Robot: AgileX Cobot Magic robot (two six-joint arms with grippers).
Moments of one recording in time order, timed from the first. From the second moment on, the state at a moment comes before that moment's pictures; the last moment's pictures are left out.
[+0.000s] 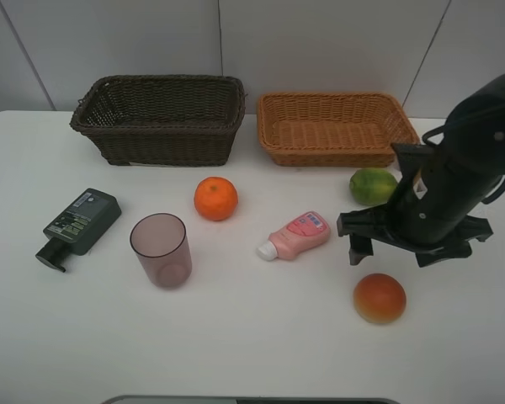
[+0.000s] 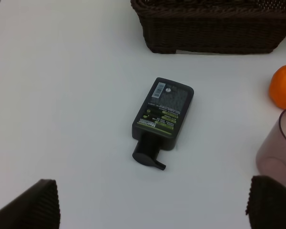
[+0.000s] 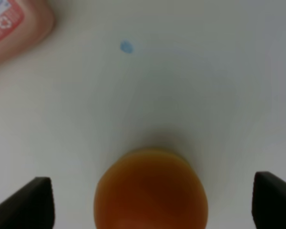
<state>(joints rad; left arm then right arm) -0.01 -0.01 -0.50 -0.01 1.06 -0.01 0.54 1.55 -0.70 -0.19 0.71 0.69</state>
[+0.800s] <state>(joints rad) -0.01 -0.01 -0.50 -0.01 1.06 -0.01 0.54 1.55 -0.63 -0.16 0.59 0.74</state>
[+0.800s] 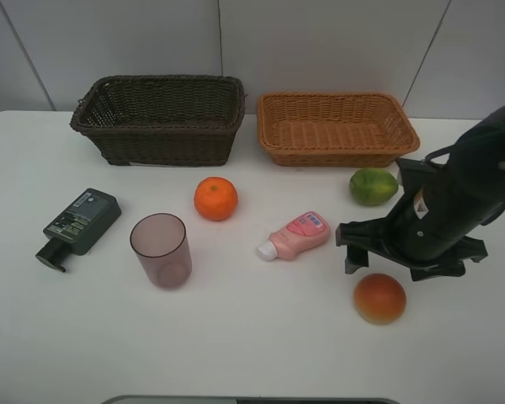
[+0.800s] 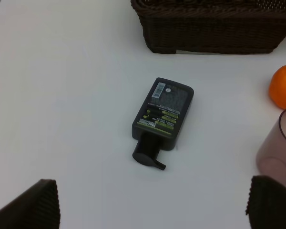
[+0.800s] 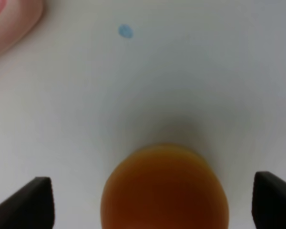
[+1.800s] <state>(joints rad) -0.01 -0.01 -0.50 -0.01 1.06 -0.01 0.54 1.65 -0.63 -0.19 0.57 0.74</state>
